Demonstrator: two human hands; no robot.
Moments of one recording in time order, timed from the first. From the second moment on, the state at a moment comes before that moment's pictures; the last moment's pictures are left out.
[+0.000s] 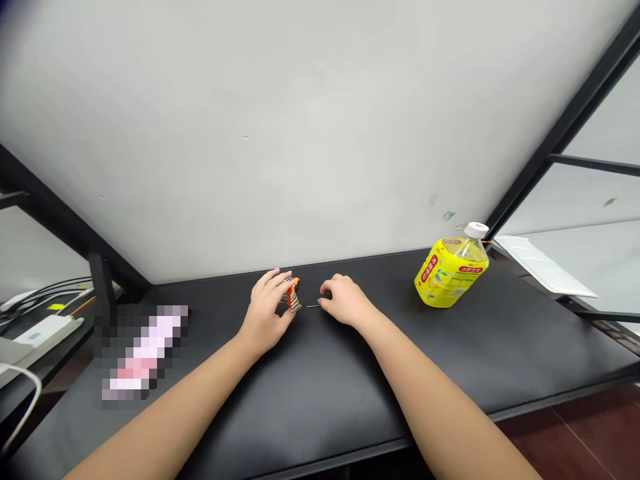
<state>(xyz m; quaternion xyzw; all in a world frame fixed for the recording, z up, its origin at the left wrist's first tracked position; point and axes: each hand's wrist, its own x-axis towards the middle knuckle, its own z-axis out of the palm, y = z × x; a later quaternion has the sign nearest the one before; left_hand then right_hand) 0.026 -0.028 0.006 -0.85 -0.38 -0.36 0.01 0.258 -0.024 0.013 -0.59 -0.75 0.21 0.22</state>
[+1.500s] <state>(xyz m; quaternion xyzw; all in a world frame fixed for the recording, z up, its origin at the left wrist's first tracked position) 0.023 -0.025 0.005 -0.86 -0.39 -0.32 0.05 0.240 -0.042 0.026 -0.49 -0.65 0.47 0.35</state>
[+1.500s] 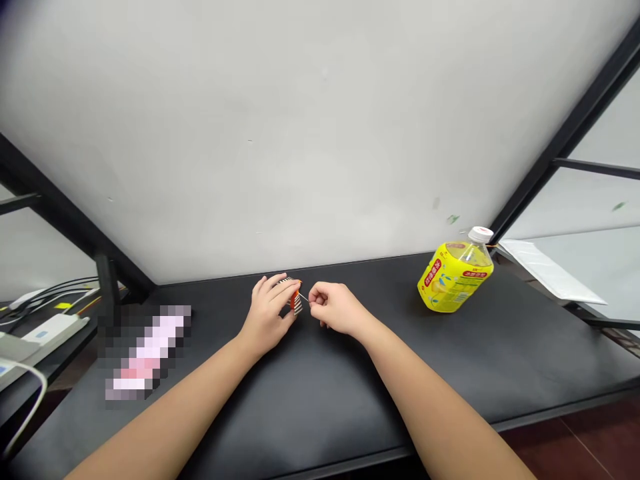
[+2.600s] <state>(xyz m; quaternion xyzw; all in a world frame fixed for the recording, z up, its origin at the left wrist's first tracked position) 0.030 -0.035 0.007 -0.88 -0.37 -0.30 0.01 0.217 -0.046 0.011 -0.39 -0.45 0.65 0.47</state>
